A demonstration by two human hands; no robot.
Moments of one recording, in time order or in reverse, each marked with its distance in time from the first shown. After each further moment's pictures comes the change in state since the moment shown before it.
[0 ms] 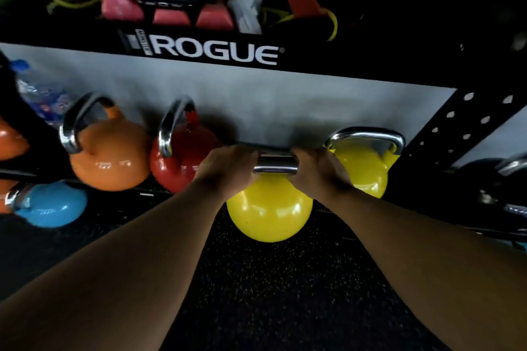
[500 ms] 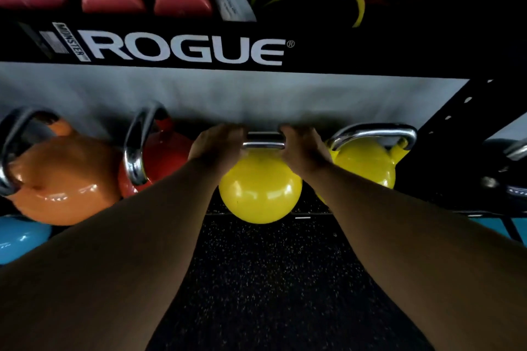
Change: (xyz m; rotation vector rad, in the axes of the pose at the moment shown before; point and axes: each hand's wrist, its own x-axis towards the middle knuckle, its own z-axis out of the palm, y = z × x) left_hand 0.106 -0.054 0.054 -0.100 -0.070 0.000; right_hand 0.096 0.015 0.048 0.085 -0.022 0.231
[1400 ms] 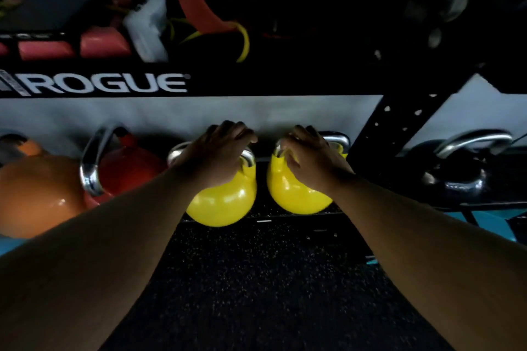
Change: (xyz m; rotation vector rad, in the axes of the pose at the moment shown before) left_hand -0.009 0.100 -0.045 0.101 0.078 0.413; right_hand -0.060 0.088 -0.109 -0.209 0.034 -0.296
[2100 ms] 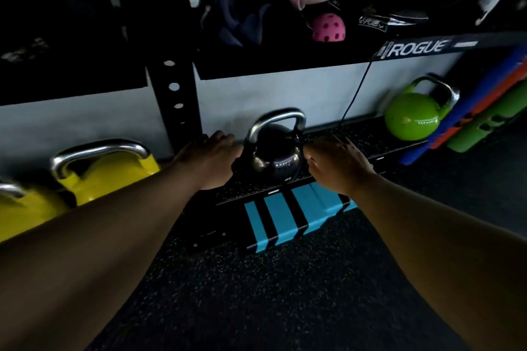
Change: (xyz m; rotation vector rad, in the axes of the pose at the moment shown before) left_hand 0.226 0.360 0.030 -0.009 -0.282 0.138; right_hand -0.280 0.325 -0.157 -0.313 -0.104 0.350
